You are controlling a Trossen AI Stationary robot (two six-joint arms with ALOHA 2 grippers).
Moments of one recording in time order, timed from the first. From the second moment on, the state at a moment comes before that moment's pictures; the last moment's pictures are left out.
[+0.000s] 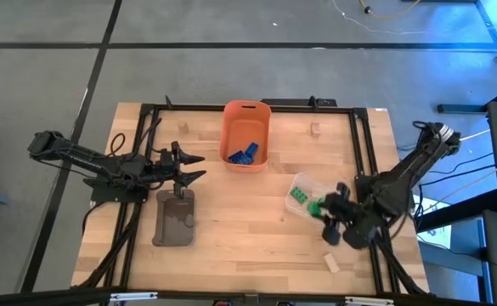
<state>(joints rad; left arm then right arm) -0.22 0.64 0.25 0.51 -0.45 -0.12 0.80 1.20 0.90 -0.83 0.67 1.09</state>
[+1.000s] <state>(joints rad) -0.22 0.64 0.25 0.51 -0.45 -0.12 0.58 1.20 0.61 -0.54 0.54 1.04</state>
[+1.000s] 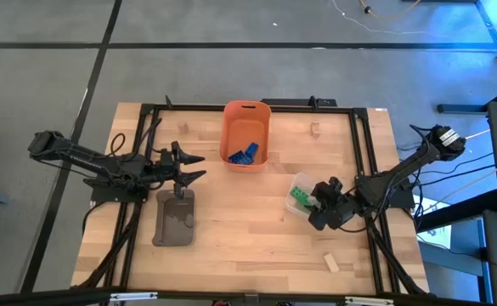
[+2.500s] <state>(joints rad) -0.22 0.64 0.25 0.48 -0.42 -0.04 0.20 1.12 0.32 0.84 0.47 0.06</state>
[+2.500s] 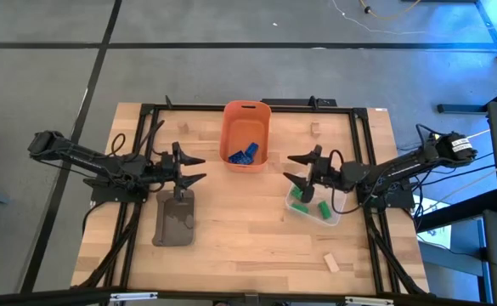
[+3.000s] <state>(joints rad) -0.14 0.64 0.25 0.42 -0.66 -0.14 0.20 1.12 0.34 0.84 0.48 -0.03</state>
